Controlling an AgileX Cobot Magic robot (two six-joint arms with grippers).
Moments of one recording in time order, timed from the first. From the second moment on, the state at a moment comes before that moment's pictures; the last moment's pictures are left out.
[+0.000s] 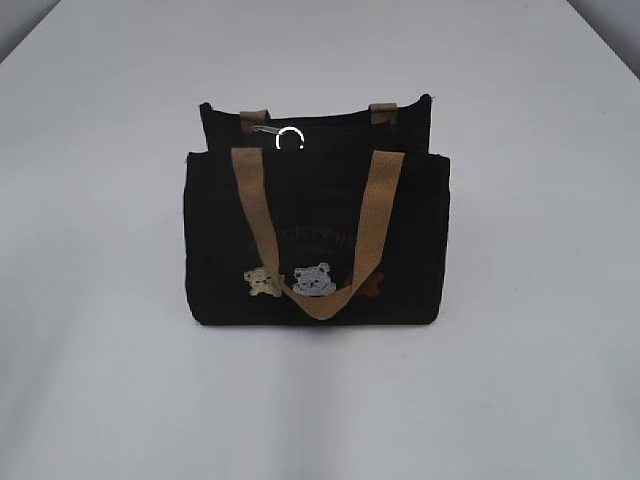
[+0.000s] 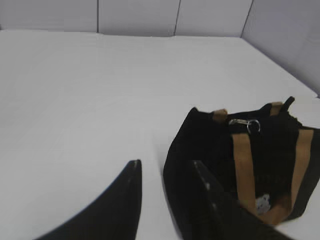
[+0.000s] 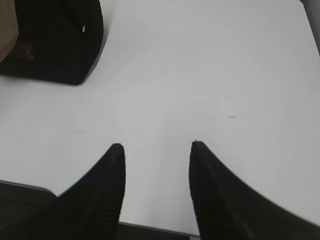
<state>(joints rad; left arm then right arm) -0.06 0.41 -0.56 -0.59 0.51 0.58 0.06 -0.01 -0.49 0.09 1.10 -0.15</state>
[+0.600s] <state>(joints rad) -0.06 1.34 -0.59 -1.69 0.53 2.06 0.06 -0.01 -0.49 0.09 1.10 -0.15</state>
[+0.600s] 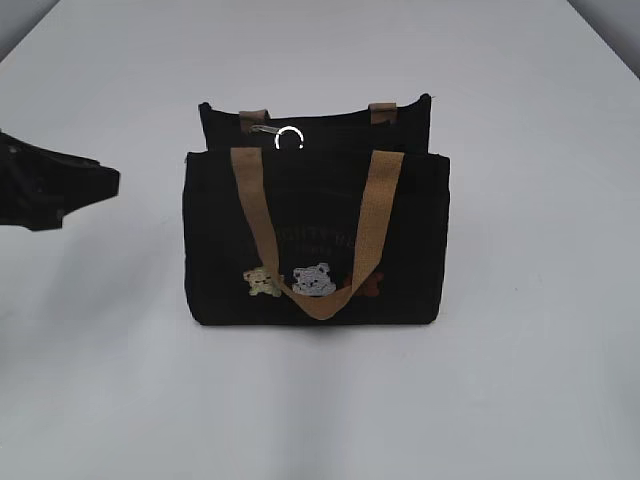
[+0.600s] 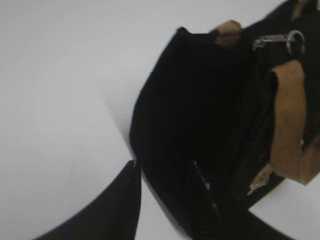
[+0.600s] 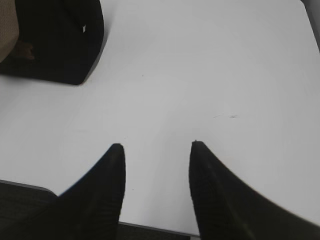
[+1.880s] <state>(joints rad) -0.23 1.74 -0.79 -1.74 0.75 2.52 0.06 0.90 -0.60 0.96 0.56 -1.10</state>
